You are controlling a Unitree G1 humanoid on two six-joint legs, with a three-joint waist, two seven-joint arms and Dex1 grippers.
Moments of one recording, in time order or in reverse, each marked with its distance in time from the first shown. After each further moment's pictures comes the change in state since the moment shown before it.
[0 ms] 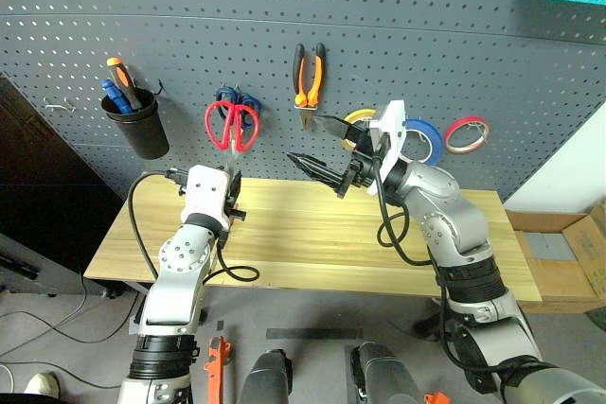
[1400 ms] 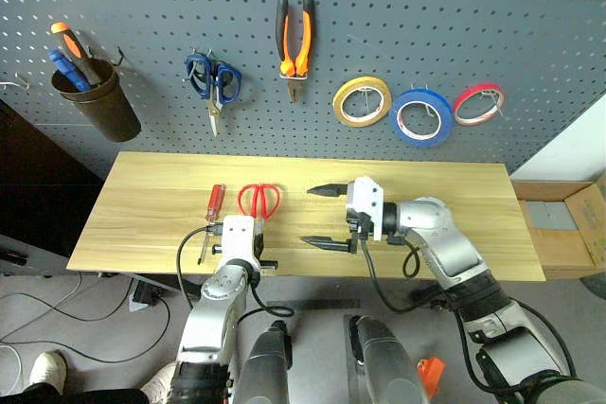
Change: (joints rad) left arm 0.174 -0.177 -0.108 -0.060 -0.040 0.328 0.129; right arm 0.113 -0.127 0.170 0.162 -0.252 -0.303 0.276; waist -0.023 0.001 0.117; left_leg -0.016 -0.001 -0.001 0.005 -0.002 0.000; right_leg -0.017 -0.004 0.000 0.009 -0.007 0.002
